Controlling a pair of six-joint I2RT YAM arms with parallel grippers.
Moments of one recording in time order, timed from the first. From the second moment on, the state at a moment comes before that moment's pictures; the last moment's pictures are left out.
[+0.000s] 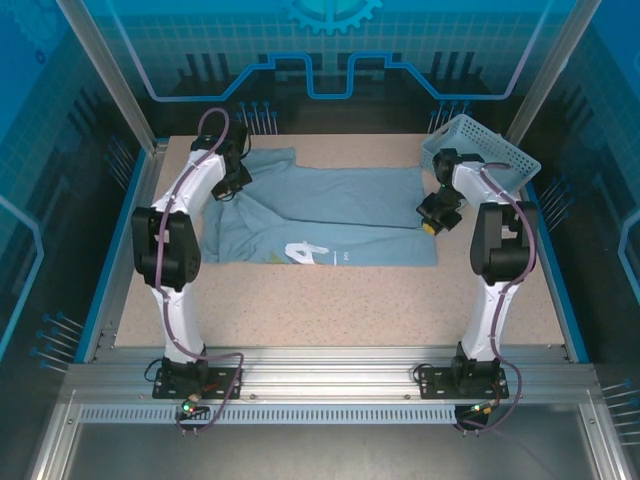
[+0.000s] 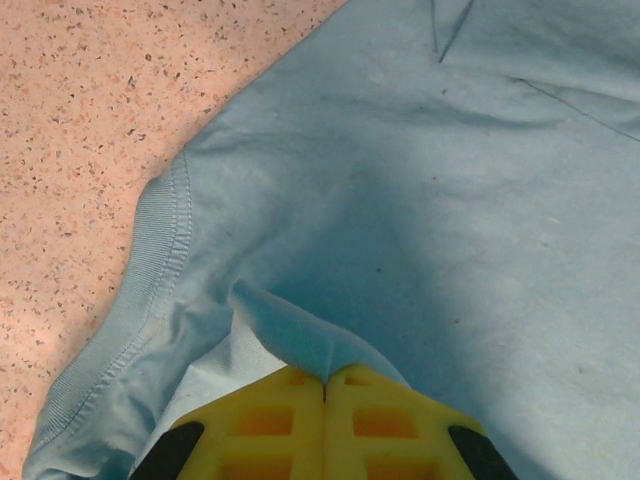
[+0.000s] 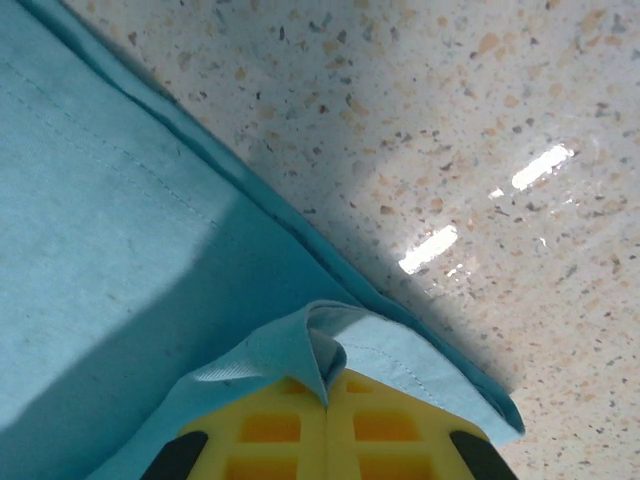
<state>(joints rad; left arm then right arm) -0.10 2.05 1.83 -1.02 -0.26 -0.71 0.02 2.07 1.65 -1.16 -0.09 0.84</state>
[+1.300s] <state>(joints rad) 0.20 1.62 0.95 -0.76 0.16 -1.25 -0.05 1.77 1.11 -0.89 -0.26 0.68</state>
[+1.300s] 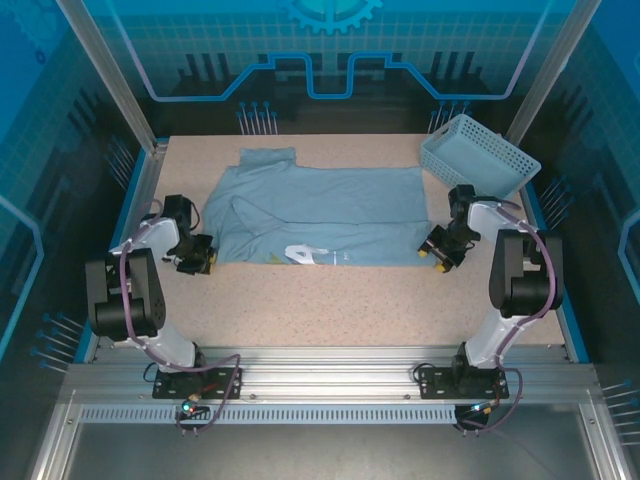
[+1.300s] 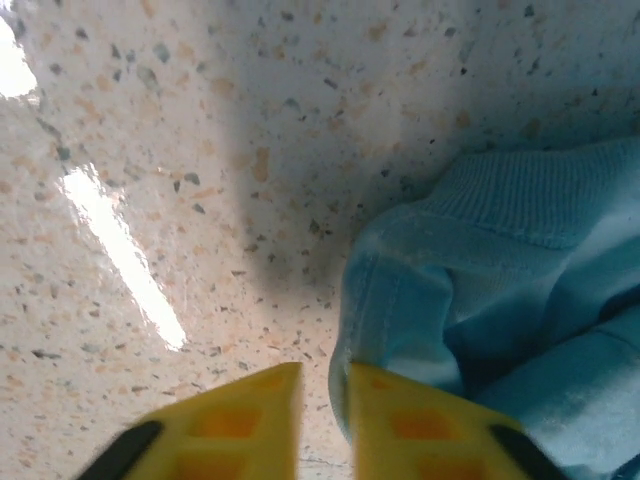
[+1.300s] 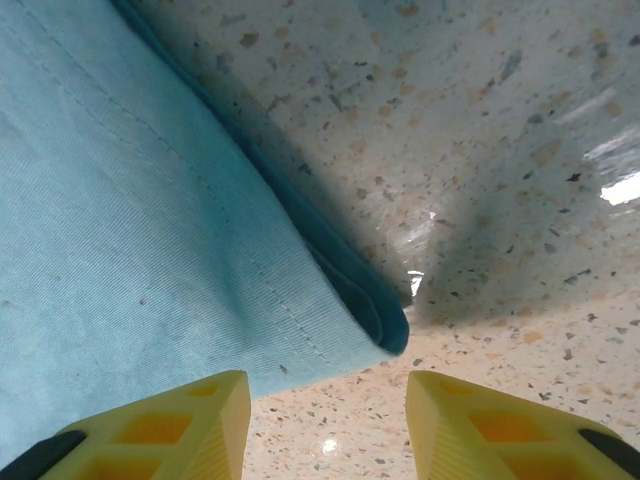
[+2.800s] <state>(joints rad) 0.19 1.44 0.83 -0.77 0.15 -1.26 -0.01 1.69 1.05 -1.05 0.00 0.74</state>
